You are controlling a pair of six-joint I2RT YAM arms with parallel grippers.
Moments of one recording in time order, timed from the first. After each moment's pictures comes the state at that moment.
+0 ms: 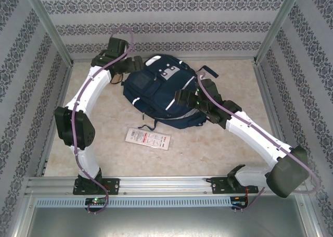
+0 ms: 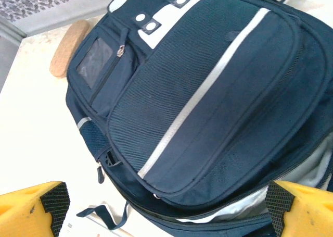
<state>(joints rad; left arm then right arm) -0.20 1.87 1.85 -0.78 -0.01 -0.40 0.57 1.27 1.06 -0.44 0.09 0.61</state>
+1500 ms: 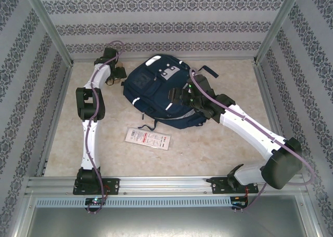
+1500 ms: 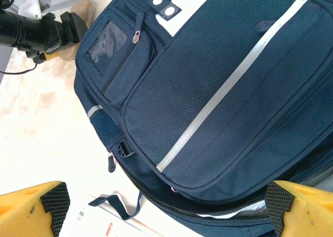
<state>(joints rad) 0.02 2.58 2.34 -0.86 -0.08 -0.32 0.62 1.36 1.19 -0.53 0.08 0.62</state>
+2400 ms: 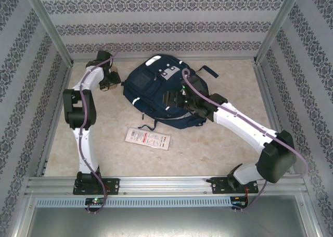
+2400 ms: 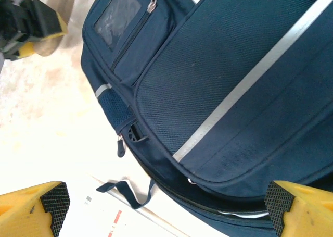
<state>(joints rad) 0.03 2.14 1.80 -0.80 -0.02 -0.40 0.65 1.45 1.20 -0.50 0.01 0.63</state>
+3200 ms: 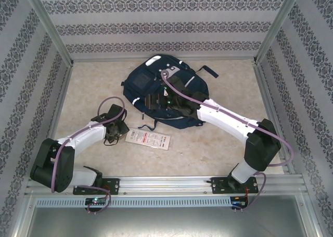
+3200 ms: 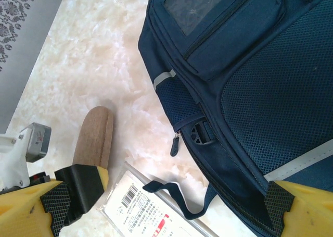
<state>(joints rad) -0.33 1.34 0.65 -0.56 -0.13 -1.00 0.78 1.62 1.32 -0.43 -0.03 0.61</state>
